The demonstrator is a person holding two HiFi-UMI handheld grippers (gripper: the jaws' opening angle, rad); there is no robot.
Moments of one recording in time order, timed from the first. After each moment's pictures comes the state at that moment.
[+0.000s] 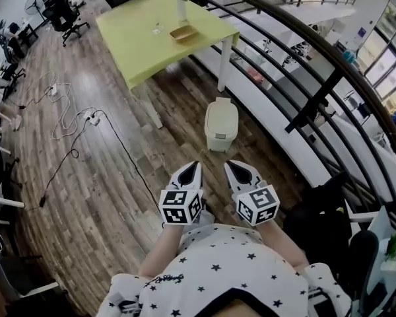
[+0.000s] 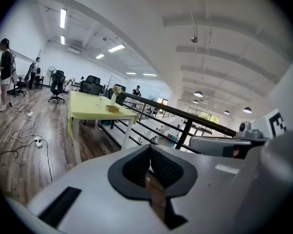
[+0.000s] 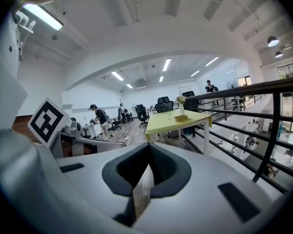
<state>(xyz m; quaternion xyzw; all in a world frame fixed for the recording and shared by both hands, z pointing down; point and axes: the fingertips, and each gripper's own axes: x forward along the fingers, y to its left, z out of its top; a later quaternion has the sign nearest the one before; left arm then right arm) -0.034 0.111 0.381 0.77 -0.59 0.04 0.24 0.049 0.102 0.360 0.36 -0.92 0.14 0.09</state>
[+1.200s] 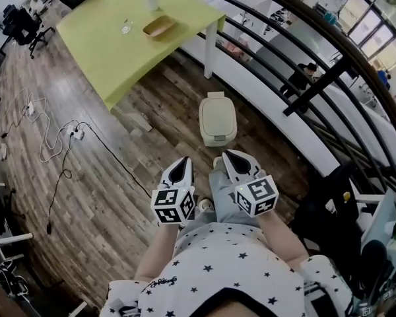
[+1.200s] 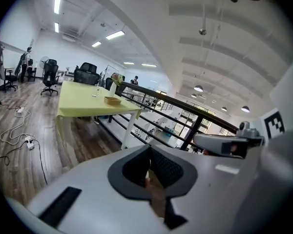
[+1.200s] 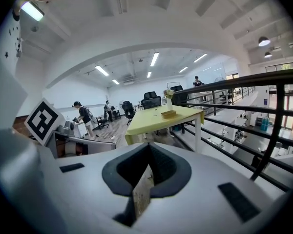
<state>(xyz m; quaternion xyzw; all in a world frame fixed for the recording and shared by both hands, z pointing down) -0.107 -0.041 0.432 0.78 -0.55 0.07 0.28 -0.001 -0.055 0.408 0.42 -0.88 0.17 0.11</state>
